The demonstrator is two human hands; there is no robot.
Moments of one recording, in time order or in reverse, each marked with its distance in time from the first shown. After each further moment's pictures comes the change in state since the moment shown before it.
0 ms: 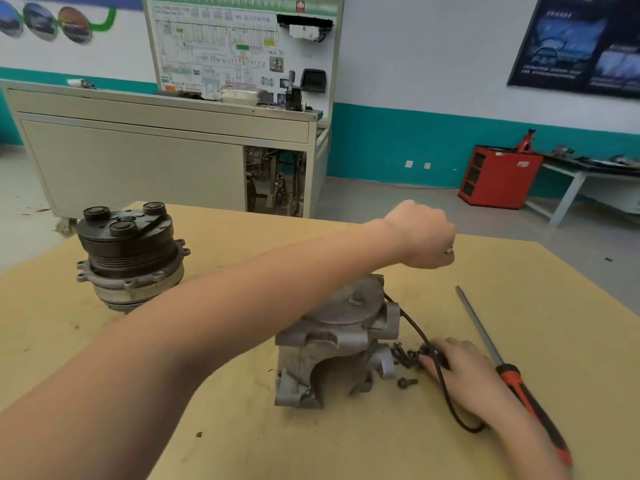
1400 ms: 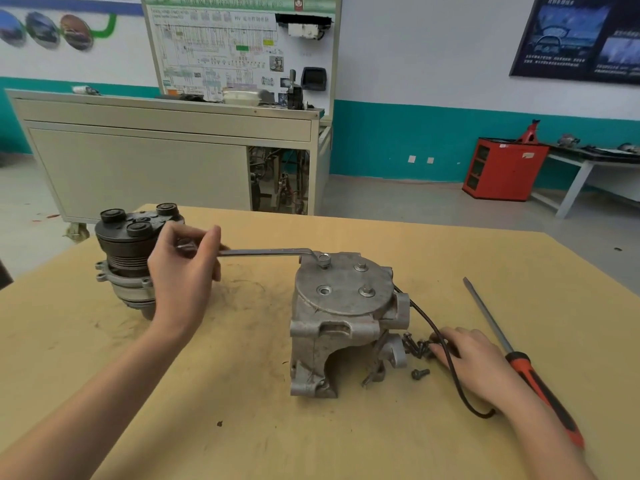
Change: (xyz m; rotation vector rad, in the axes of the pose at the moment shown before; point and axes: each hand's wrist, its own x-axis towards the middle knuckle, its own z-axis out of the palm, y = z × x) left_hand -0.234 -0.088 0.053 -1.086 1.117 -0.888; right_hand 0.003 0.001 0.002 -0.010 -0.013 0.020
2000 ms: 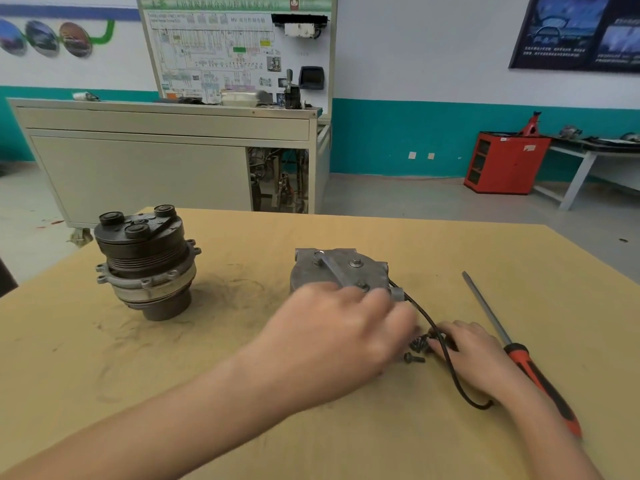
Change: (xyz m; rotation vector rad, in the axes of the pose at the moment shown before) left_hand -0.084 0.109 0.056 0.866 -0.732 1.206; right_hand -0.003 -0.005 -0.005 -0.003 -0.017 0.007
